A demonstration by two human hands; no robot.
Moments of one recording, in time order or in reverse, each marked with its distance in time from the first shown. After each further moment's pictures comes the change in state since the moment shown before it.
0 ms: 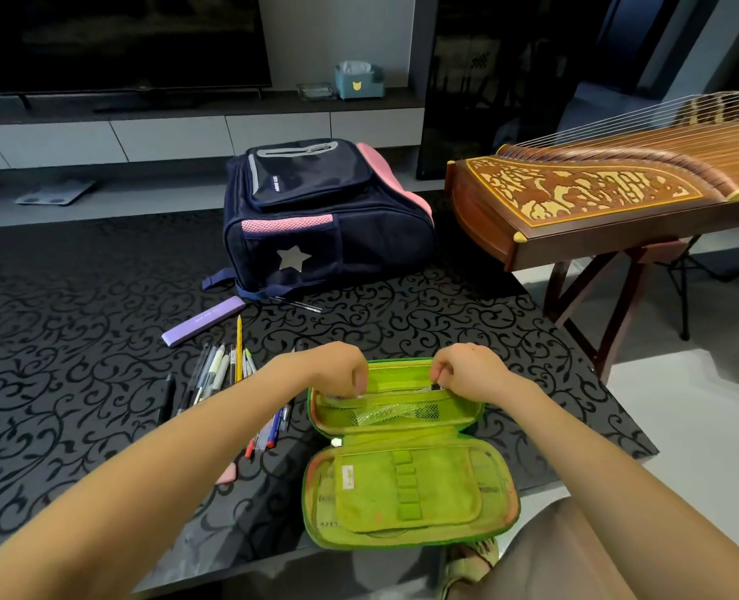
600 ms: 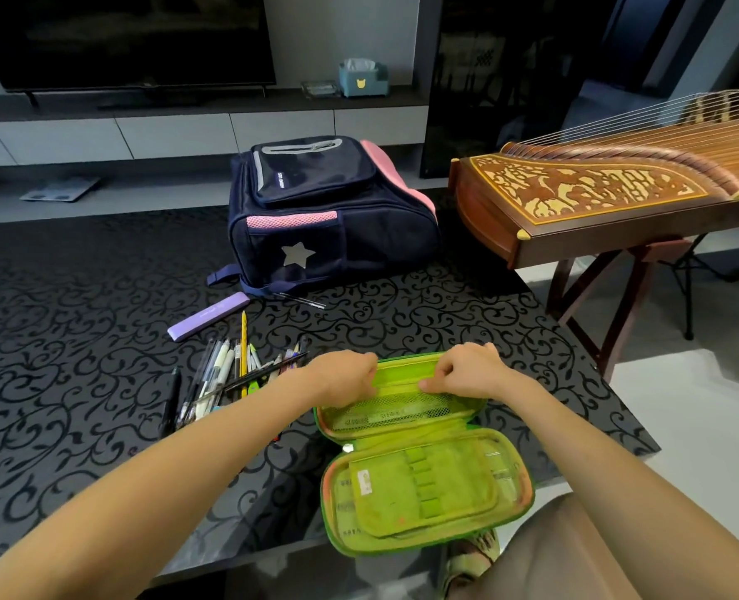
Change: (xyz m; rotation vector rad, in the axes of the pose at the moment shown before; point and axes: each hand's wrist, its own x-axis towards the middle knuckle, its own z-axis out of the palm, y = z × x) left_hand 0.000 0.005 0.022 -0.015 0.112 -0.027; right_hand 0.006 0.004 0.008 0.041 -0.021 0.015
